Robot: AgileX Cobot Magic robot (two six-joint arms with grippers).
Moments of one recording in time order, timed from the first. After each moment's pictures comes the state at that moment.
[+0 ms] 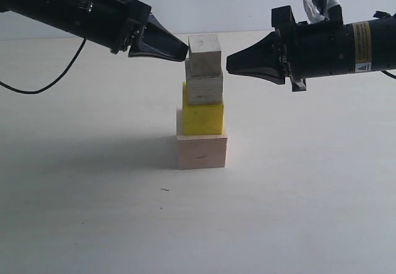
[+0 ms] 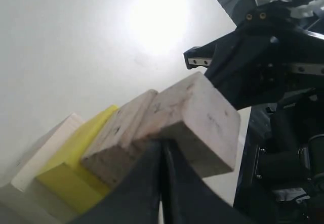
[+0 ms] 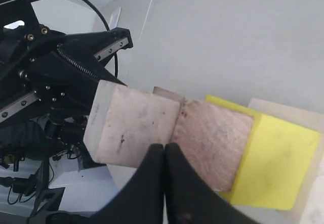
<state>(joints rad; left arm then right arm) -0.31 1.88 -1.34 -1.22 1.11 1.04 0.11 1.73 -0.89 -1.55 -1.08 2.02</state>
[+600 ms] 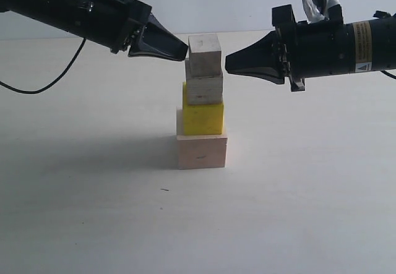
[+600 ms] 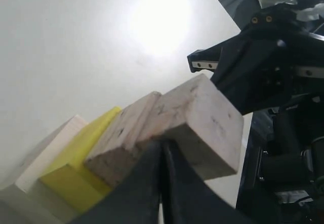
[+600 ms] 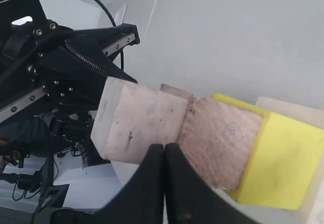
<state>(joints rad) -0.31 1.88 -1.34 -1.22 1.10 1.04 0.11 1.73 -0.89 -1.55 -1.09 2.02</state>
